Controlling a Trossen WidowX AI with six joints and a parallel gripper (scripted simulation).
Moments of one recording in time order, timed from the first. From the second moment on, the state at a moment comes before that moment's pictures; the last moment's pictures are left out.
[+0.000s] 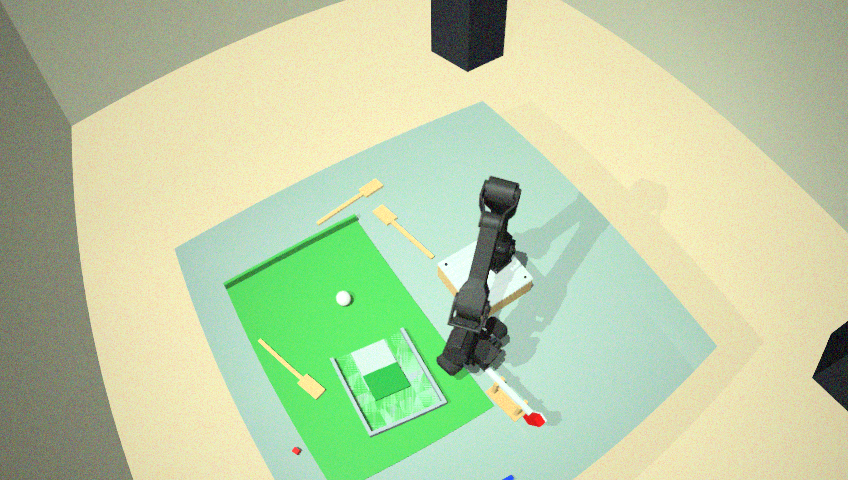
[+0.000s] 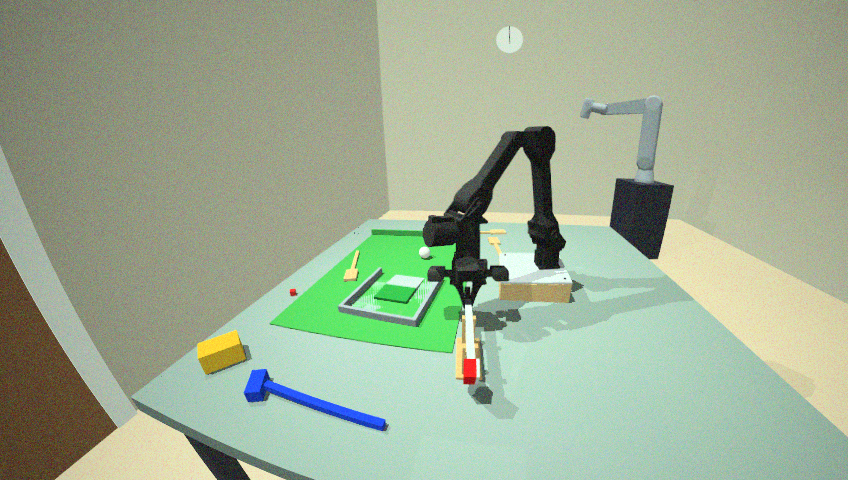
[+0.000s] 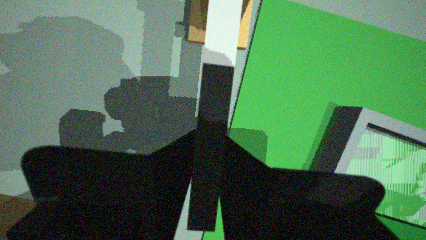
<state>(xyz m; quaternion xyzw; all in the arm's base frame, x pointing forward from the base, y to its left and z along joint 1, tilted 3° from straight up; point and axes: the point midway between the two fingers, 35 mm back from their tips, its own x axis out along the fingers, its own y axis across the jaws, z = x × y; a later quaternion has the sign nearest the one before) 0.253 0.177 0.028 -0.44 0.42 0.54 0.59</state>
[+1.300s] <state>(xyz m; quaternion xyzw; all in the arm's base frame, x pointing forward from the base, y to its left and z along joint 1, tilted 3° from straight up) 0.283 0.072 0.115 -0.35 0.51 0.40 0.68</state>
